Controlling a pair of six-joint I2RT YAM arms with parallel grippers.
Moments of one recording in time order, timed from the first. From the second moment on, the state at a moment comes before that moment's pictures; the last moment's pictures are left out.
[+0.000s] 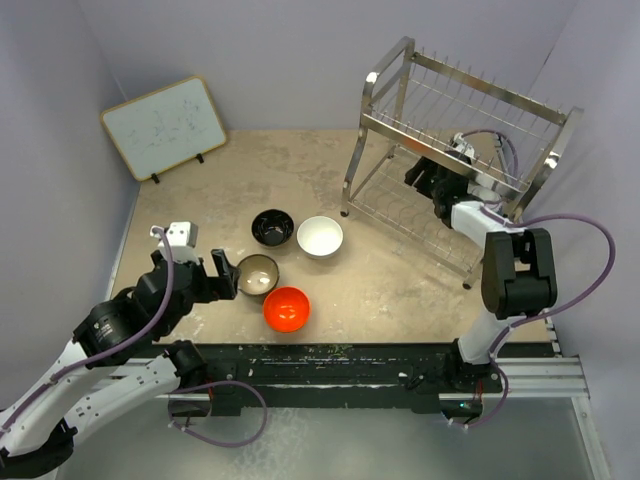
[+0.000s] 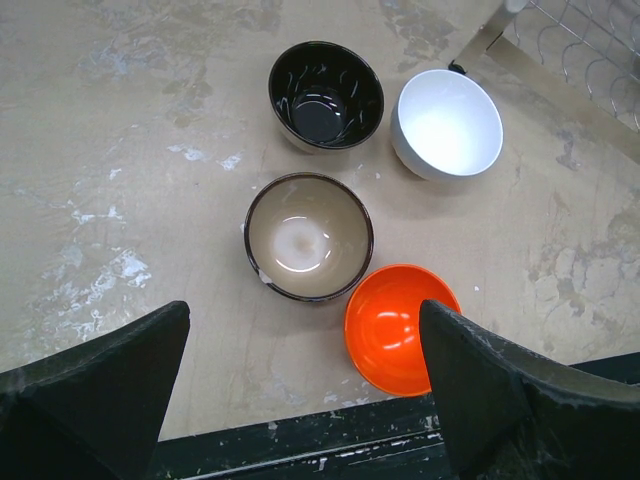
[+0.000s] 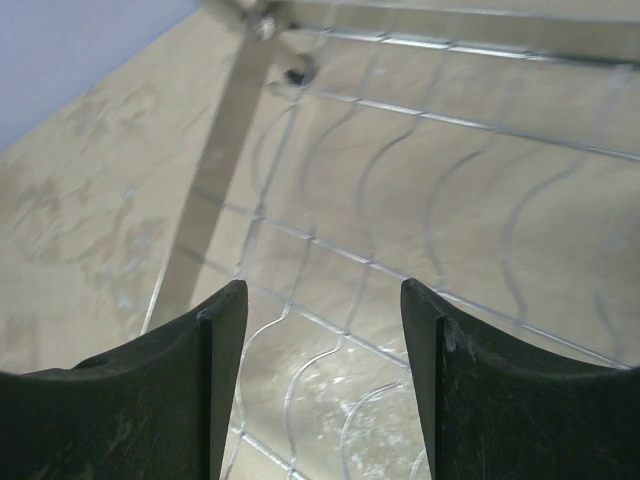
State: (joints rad) left arm -0.85 0.52 0.90 -0.94 -0.55 -0.59; right arm 0.08 1.72 1.06 0.18 0.12 0.55
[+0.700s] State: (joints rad) left arm -0.85 0.47 0.90 -0.94 -0.55 -0.59; right arm 0.12 1.62 0.83 0.32 -0.35 0.58
